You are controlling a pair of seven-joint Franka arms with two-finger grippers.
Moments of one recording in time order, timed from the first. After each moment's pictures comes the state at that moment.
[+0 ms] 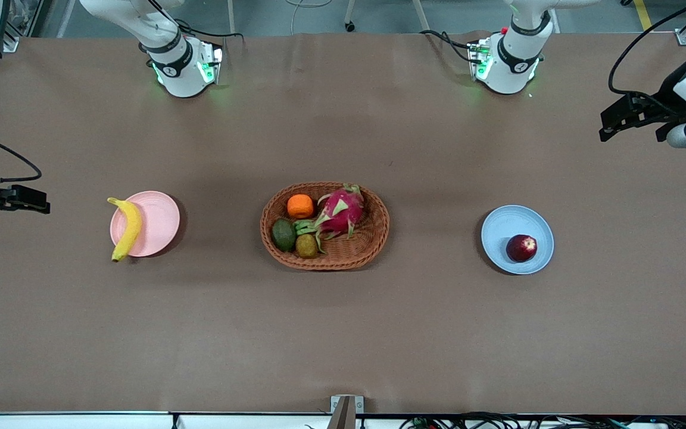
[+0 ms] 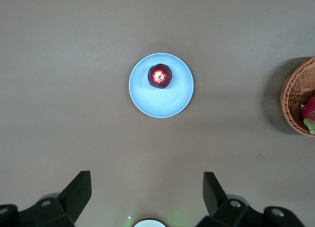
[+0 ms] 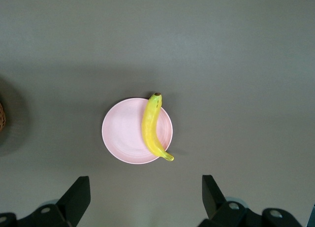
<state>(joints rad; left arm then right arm) -0.01 -0.04 -0.09 -1.53 0.00 1.46 -0.08 0.19 0.33 -0.34 -1.27 0.02 1.47 -0.22</state>
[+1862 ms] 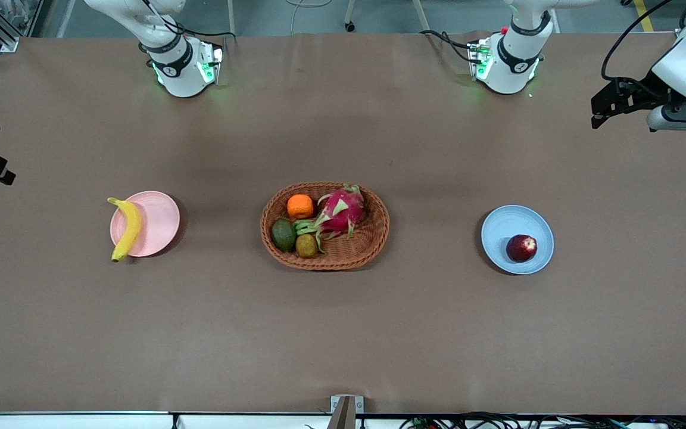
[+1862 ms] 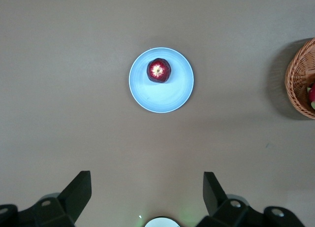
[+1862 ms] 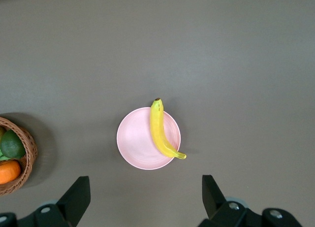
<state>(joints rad) -0.01 -0.12 -0.12 -1.63 0.02 1.49 -0.02 -0.06 0.06 -0.07 -1.50 0.01 1.59 -0.01</state>
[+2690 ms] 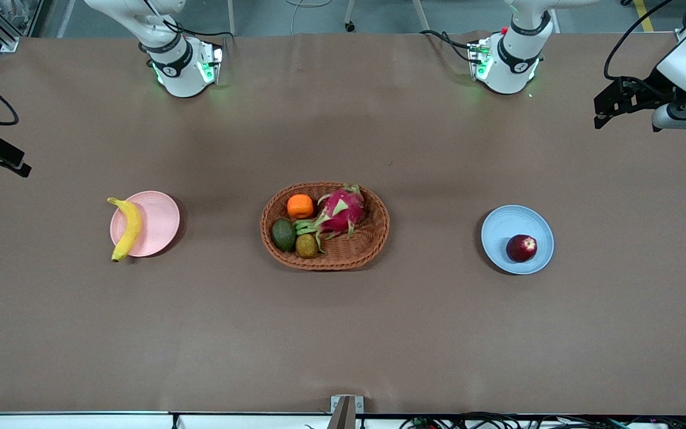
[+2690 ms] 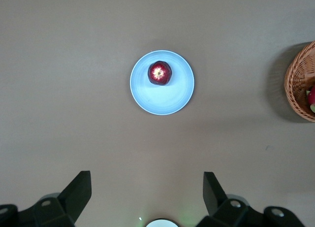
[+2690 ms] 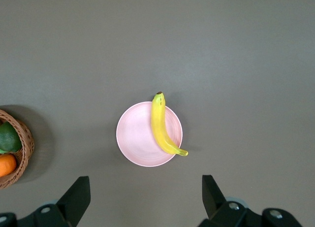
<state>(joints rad) -0.01 -0.12 -0.12 -1.62 0.02 1.49 -0.02 -0.06 -0.05 -0.07 -1.67 0.01 1.67 -0.03</state>
